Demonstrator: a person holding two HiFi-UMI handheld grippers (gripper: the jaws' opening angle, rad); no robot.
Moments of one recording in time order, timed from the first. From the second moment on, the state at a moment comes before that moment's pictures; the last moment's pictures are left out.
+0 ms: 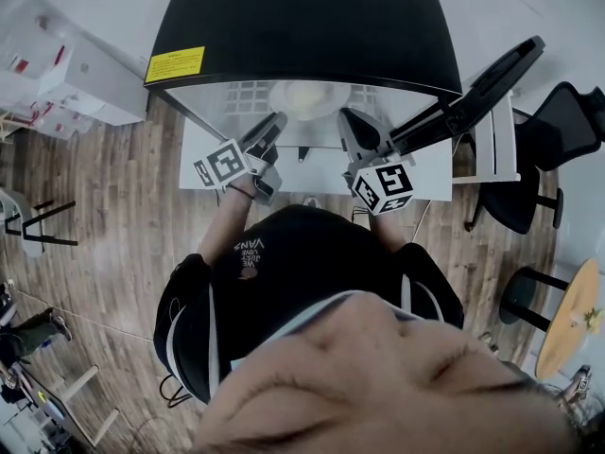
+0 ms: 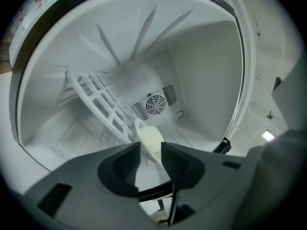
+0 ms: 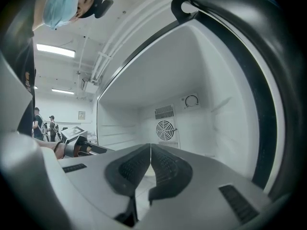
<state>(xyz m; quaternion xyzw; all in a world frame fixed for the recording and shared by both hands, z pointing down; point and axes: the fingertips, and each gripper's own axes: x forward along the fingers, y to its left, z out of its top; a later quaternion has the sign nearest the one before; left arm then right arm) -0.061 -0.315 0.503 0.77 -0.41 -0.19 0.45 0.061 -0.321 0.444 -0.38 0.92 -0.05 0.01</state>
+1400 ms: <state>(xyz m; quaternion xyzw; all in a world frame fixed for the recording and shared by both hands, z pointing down) -0.062 -0.325 0.516 0.67 -0.40 -0.26 0.57 0.064 -0.323 0.448 -0.38 0.92 -0.06 0.01</state>
